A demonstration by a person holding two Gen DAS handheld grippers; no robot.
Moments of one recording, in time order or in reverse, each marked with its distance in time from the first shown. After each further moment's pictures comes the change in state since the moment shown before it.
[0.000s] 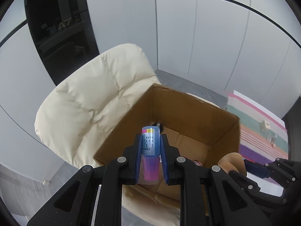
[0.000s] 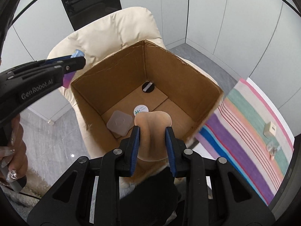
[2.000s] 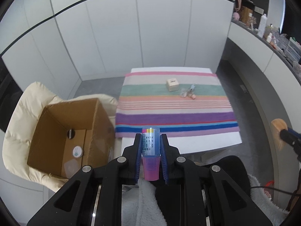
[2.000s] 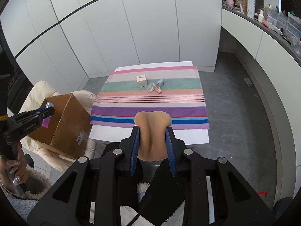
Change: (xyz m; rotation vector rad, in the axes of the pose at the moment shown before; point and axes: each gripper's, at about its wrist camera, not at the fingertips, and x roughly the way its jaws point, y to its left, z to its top) left arm -0.140 -0.280 -0.103 0.467 0.023 -0.337; right arm -0.284 -0.222 -0.306 0.720 -0.233 -0.388
